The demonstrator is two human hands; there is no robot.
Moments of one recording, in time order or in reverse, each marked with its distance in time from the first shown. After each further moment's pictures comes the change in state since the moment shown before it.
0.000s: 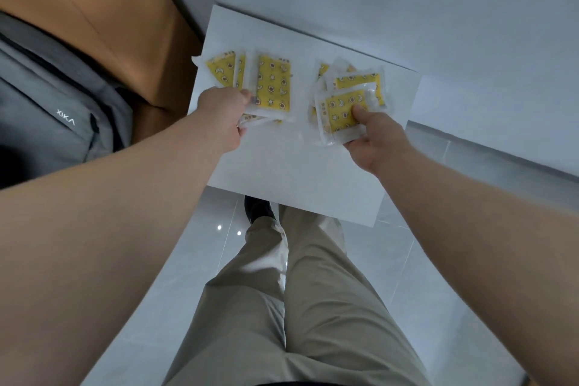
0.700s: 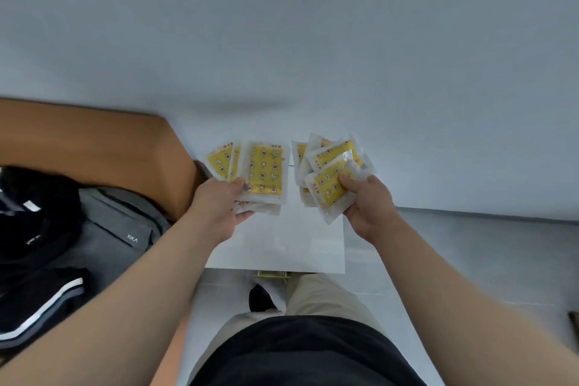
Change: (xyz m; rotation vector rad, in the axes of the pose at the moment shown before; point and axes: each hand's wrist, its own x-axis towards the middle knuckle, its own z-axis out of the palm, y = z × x) left_hand -0.258 0.032 -0.055 -0.142 -0.284 0.229; right_hand -0.260 -0.053 -0.054 -0.035 -0.232 -0.376
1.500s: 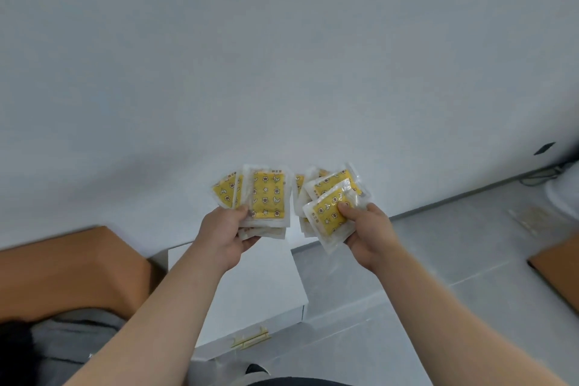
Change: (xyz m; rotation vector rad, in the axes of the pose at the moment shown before) left_hand -0.165 -0.040 0.124 0.272 -0.307 0.189; right_hand -0.169 -0.049 -0.139 0.305 0.150 -0.245
